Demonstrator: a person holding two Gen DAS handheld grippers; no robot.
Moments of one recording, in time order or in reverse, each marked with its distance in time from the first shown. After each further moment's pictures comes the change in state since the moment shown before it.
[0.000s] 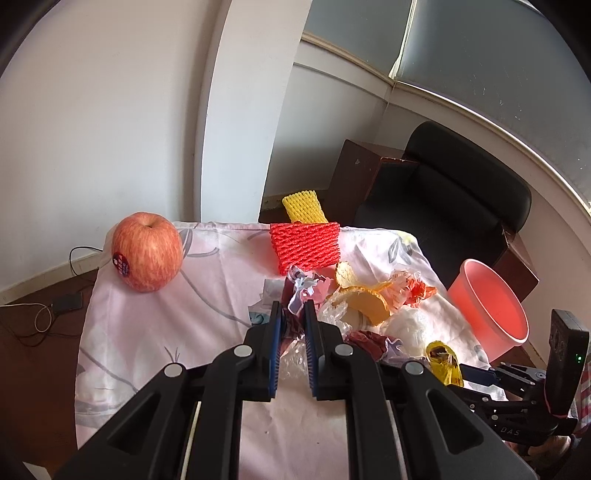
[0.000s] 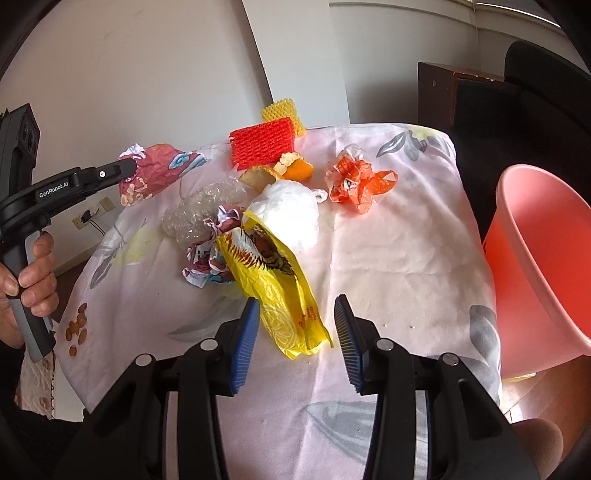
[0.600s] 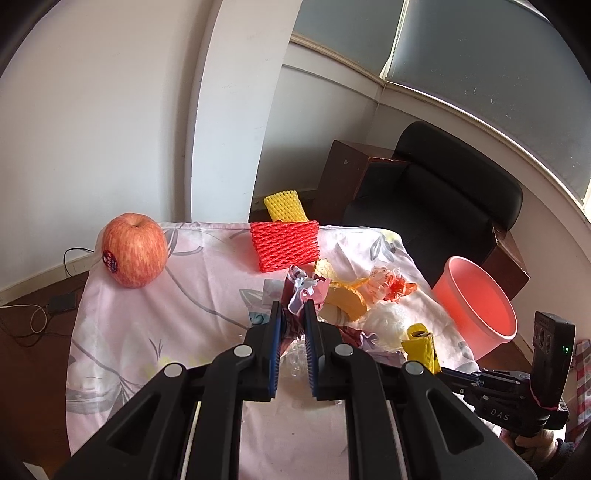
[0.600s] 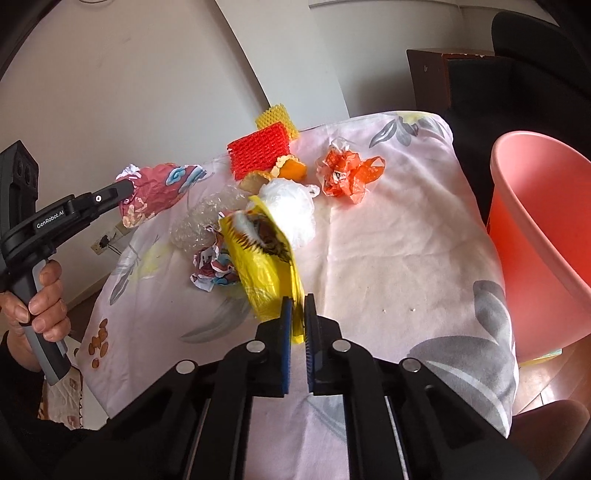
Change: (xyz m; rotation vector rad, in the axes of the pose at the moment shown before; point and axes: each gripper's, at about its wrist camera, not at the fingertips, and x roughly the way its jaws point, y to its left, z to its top) left arm -0.008 -0.018 -0.003 0.014 -0.005 -0.031; right arm -0.011 -0.019 -0.009 0.104 -0.042 0.075
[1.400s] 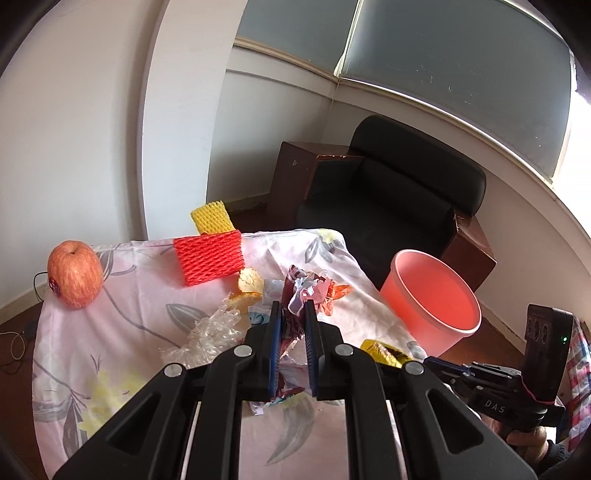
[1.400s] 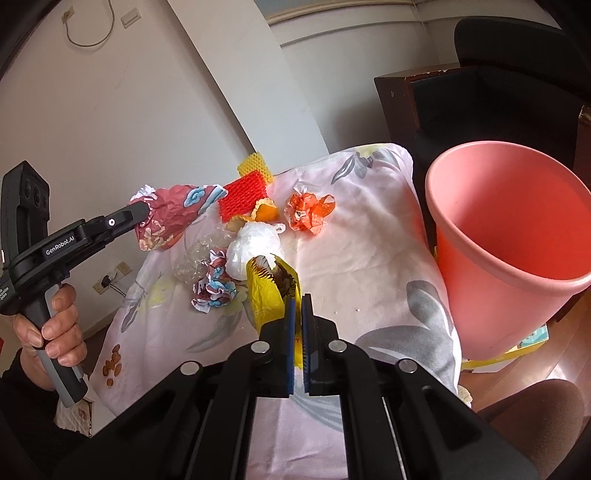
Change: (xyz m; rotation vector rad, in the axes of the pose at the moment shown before) left arm -0.002 -0.066 0.008 0.089 -0.004 -0.126; right arm -0.060 -0.025 -0.008 0.099 -0.157 -0.021
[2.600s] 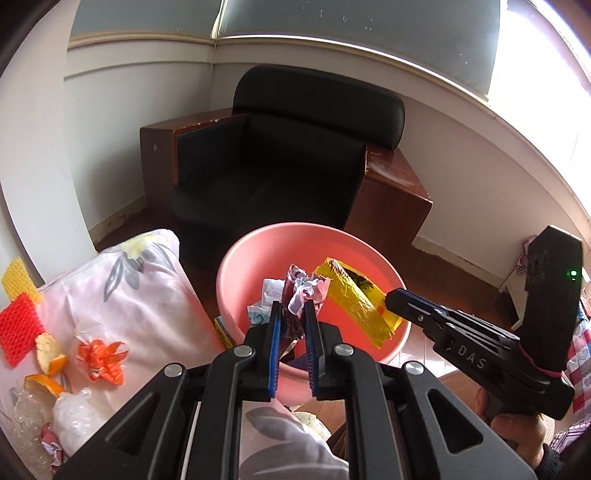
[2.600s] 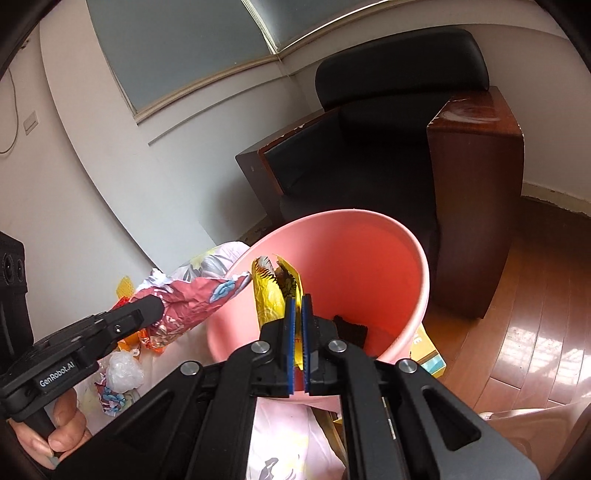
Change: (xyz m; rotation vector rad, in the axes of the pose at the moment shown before) left arm 0.144 -0.213 0.018 0.272 0.156 -0.236; right arm -0.061 -0.139 0.039 0.259 -0.258 -0.323
